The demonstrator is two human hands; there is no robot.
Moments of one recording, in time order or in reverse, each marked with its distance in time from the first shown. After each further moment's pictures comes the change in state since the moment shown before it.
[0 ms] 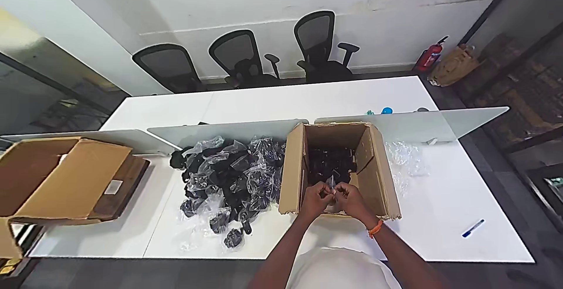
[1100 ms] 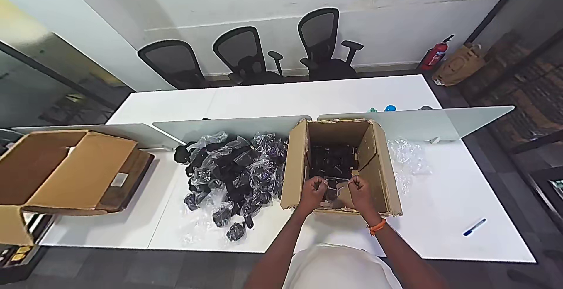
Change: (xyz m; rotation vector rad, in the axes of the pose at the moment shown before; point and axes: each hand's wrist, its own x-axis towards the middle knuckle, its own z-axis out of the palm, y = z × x) left_hand 0.001 -0.010 -0.008 -0.347 0.079 -0.024; right_hand -0.007 -0.001 -0.005 0.056 0.386 0.042
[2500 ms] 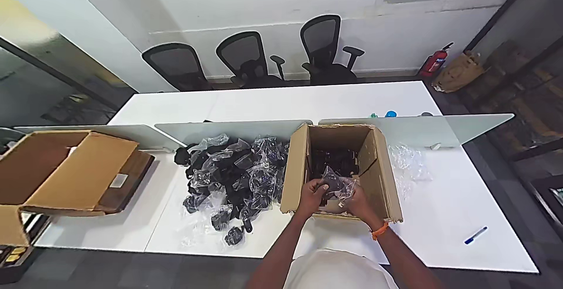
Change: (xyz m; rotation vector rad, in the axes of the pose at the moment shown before) left_hand 0.001 0.008 -0.001 -0.072 0.074 -0.030; right_hand 0.000 -0.013 0.000 0.178 -0.332 -0.042
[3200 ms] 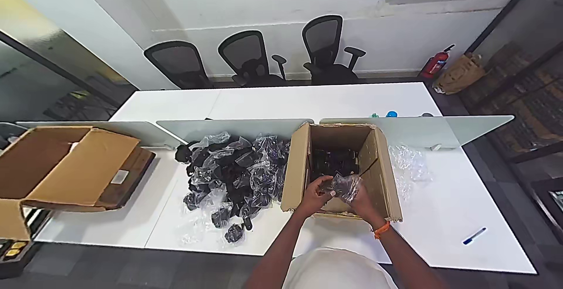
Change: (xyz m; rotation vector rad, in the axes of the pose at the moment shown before) left_hand -0.004 0.002 -0.004 -0.097 -0.276 0.050; right_hand -0.008 0.005 -0.004 0.094 0.069 -0.034
